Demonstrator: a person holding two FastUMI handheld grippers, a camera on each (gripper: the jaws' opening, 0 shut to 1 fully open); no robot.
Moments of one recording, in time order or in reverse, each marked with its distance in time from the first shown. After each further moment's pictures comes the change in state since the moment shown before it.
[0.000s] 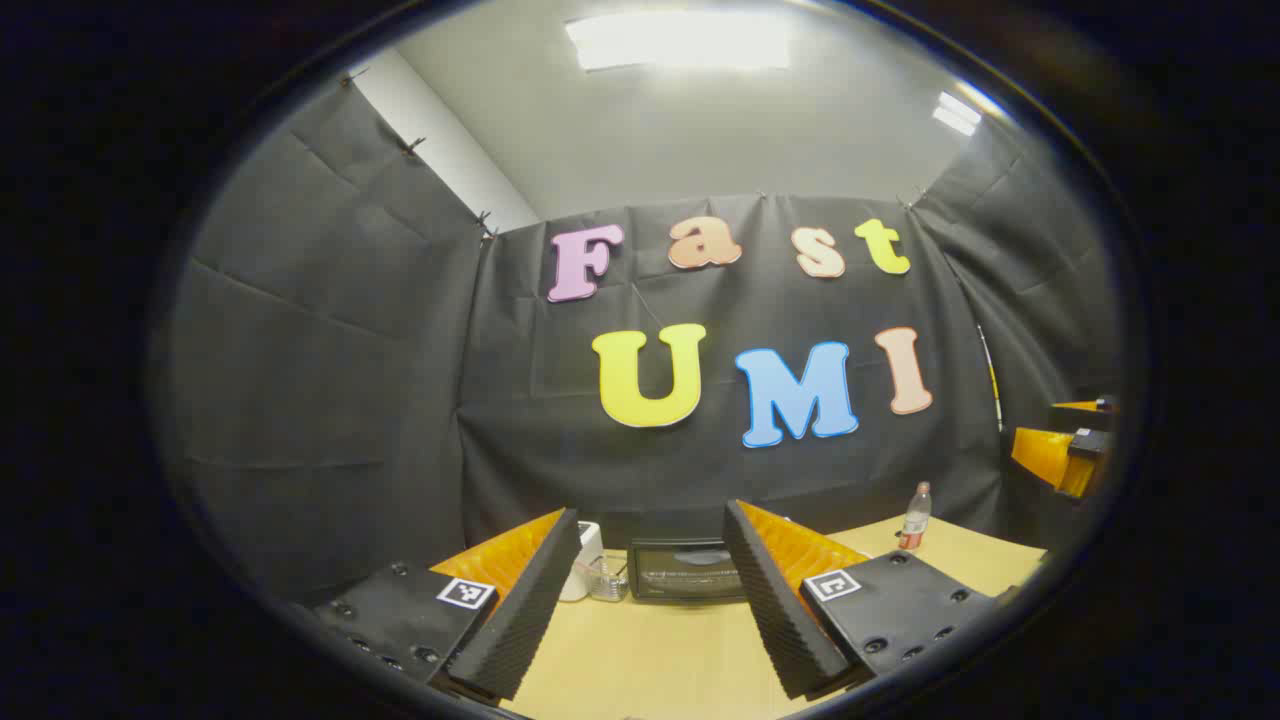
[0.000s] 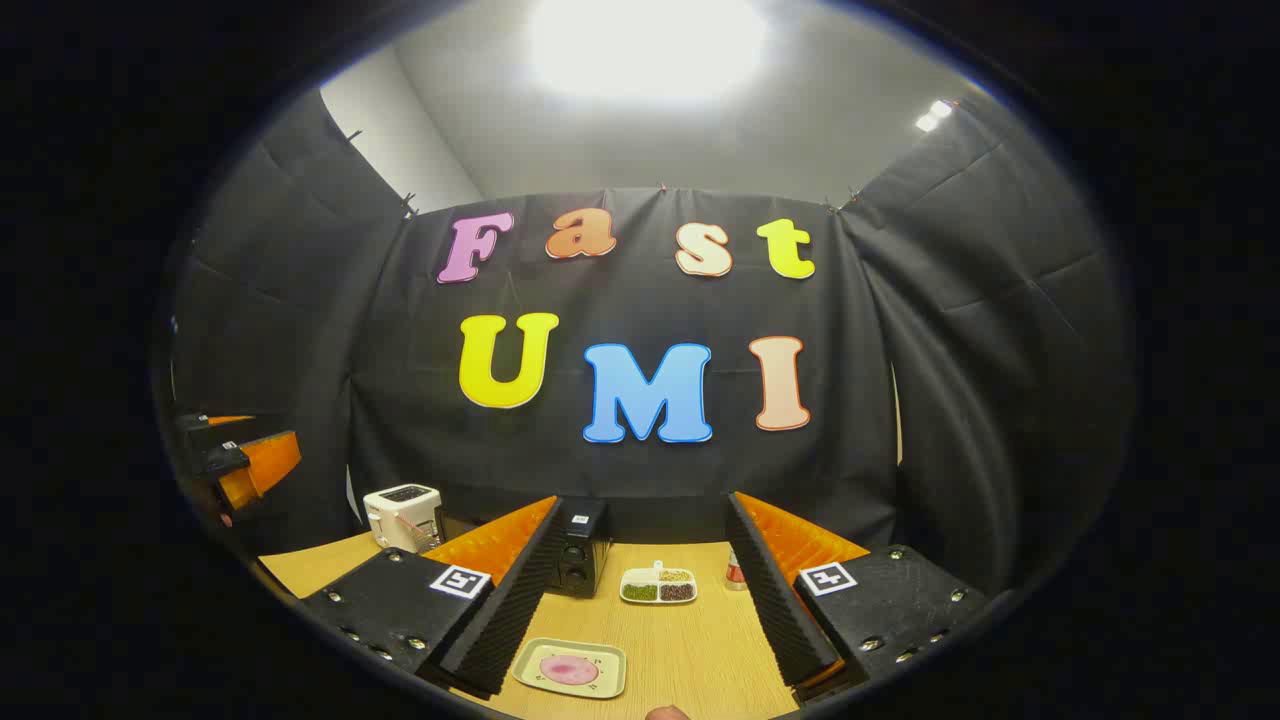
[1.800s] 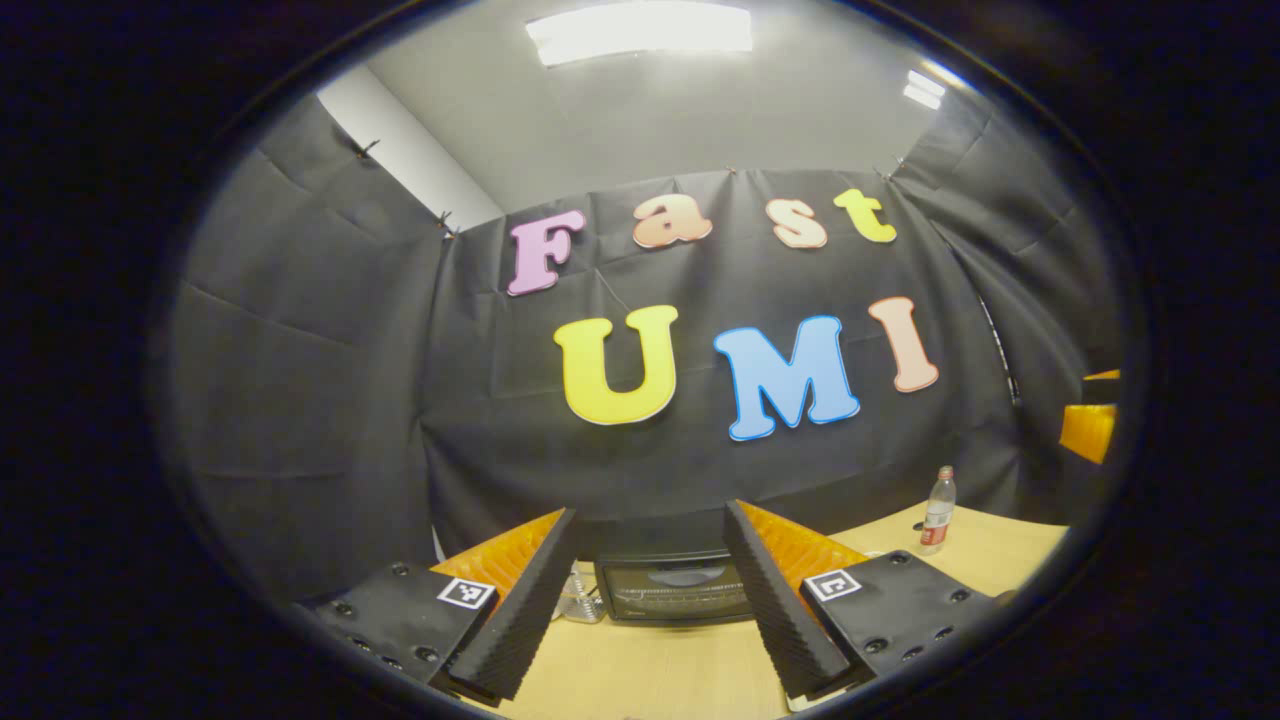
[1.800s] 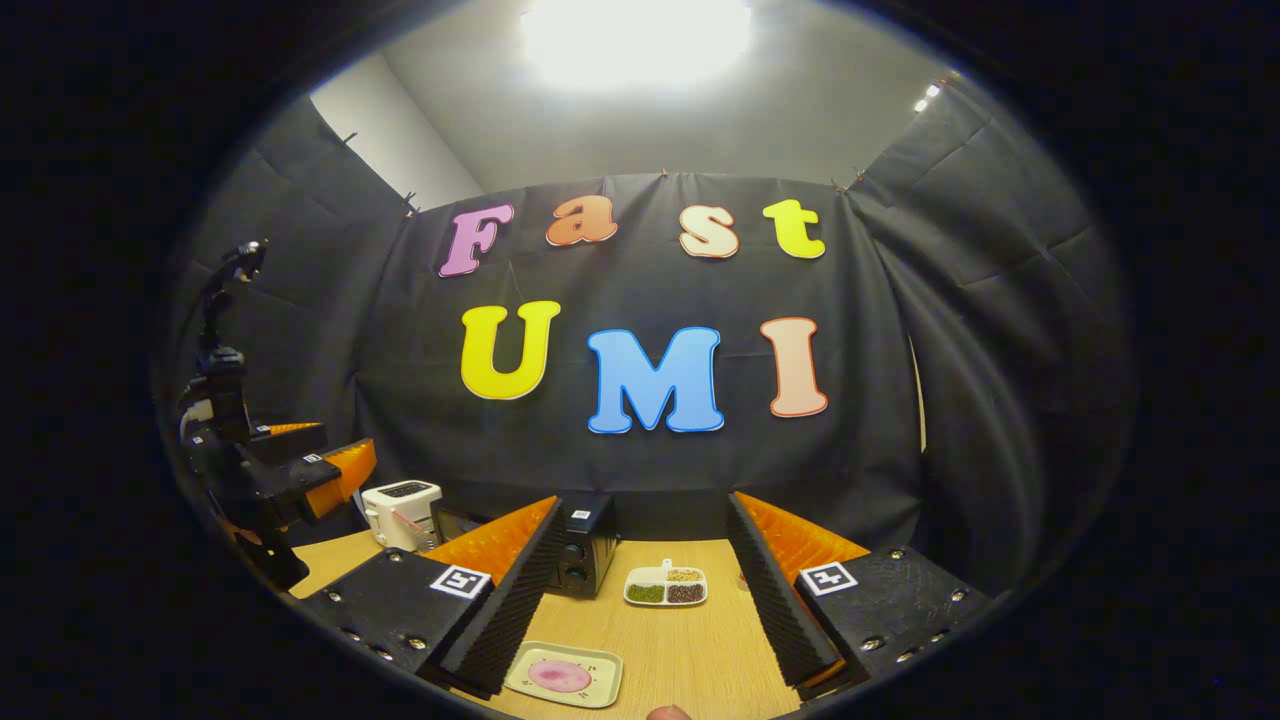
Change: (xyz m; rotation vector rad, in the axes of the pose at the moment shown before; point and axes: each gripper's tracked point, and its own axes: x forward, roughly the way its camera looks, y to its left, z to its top) left arm 0.151 -0.064 -0.058 0.056 0.003 -0.051; right arm 0.051 -0.015 -0.032 0.005 0.013 0.024
